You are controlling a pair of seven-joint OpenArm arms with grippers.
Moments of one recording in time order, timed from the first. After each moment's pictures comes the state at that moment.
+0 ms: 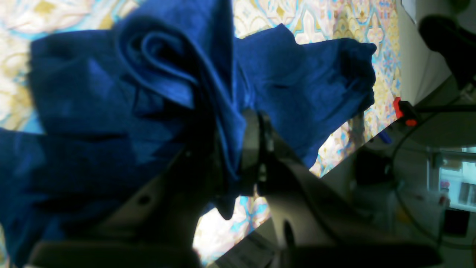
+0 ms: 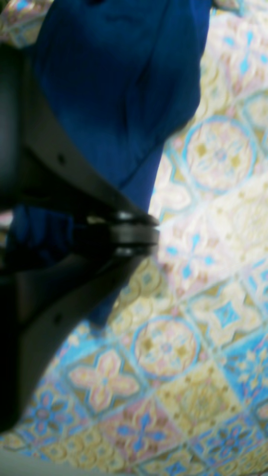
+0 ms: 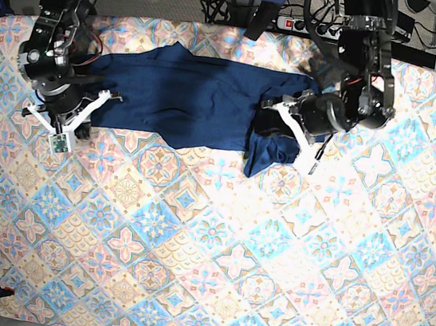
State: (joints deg) left arm 10.0 0.8 -9.5 98.7 -40.6 -22.7 69.5; right arm -14.1 9.8 17.4 108.2 8.7 26.5 -48.3
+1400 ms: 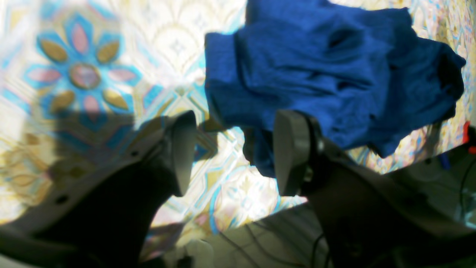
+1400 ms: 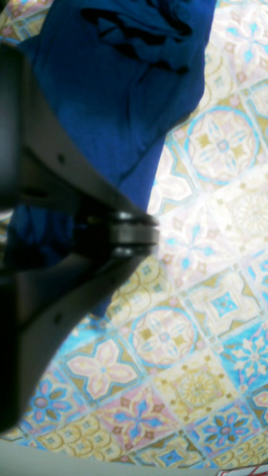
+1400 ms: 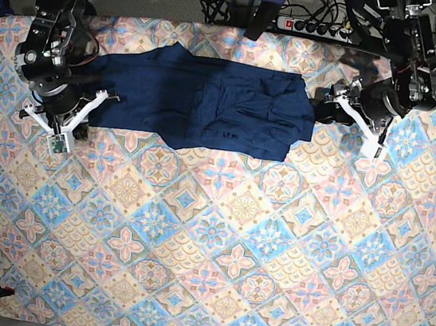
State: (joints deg) left arm 16.4 -6.6 -23.8 98.0 -41.3 -22.7 69.5; right arm -14.3 10.7 17.1 108.3 8.8 26.6 -48.2
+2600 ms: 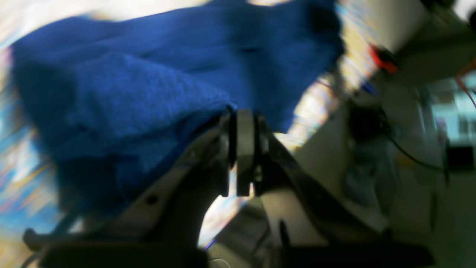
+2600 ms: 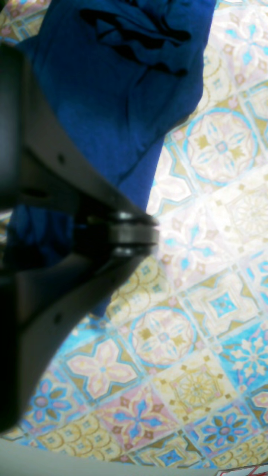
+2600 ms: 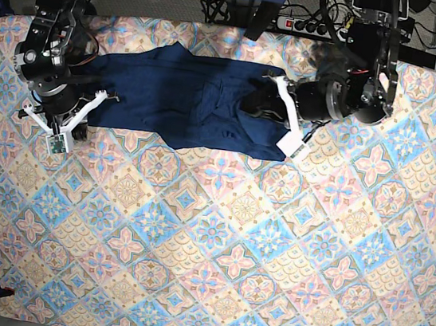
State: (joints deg) left arm 14.1 -5.5 -1.6 102.9 -50.5 -30.4 69.7; right arm -14.2 10.6 17.4 108.4 8.8 26.6 -48.1
